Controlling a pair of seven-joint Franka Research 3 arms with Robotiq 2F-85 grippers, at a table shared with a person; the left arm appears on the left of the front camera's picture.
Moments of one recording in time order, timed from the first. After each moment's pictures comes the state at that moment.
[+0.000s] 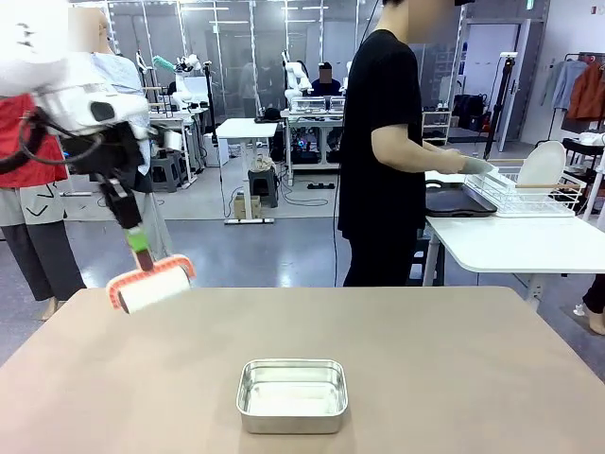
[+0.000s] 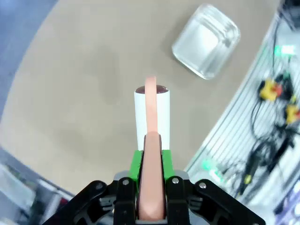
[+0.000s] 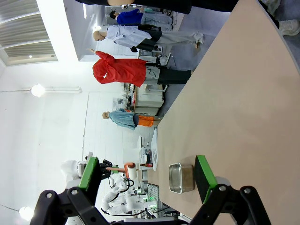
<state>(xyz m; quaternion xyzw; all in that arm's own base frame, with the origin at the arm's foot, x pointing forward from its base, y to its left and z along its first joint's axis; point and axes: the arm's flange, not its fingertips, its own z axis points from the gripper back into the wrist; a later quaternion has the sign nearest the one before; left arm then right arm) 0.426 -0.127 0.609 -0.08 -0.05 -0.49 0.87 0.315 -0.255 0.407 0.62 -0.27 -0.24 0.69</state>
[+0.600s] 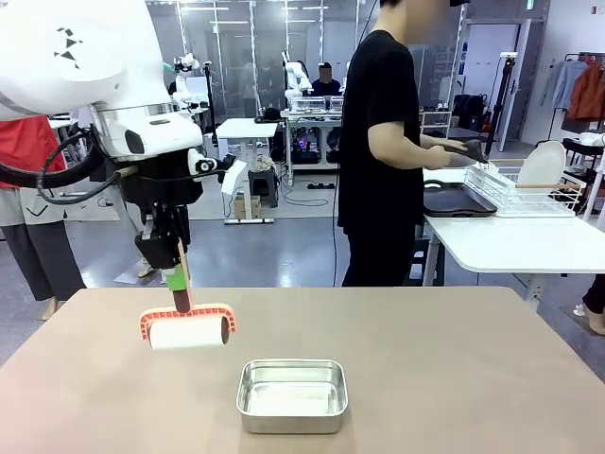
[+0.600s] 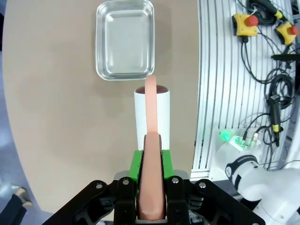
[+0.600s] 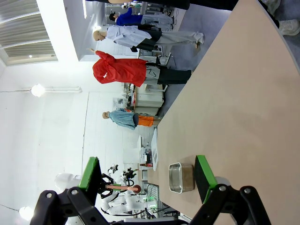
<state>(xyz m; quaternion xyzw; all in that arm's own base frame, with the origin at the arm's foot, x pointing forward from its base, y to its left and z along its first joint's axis) 0.347 -0.223 0.597 -0.05 -0.04 -0.70 0.71 0.315 -0.255 0.407 0.62 -0.27 -0.24 0.69</state>
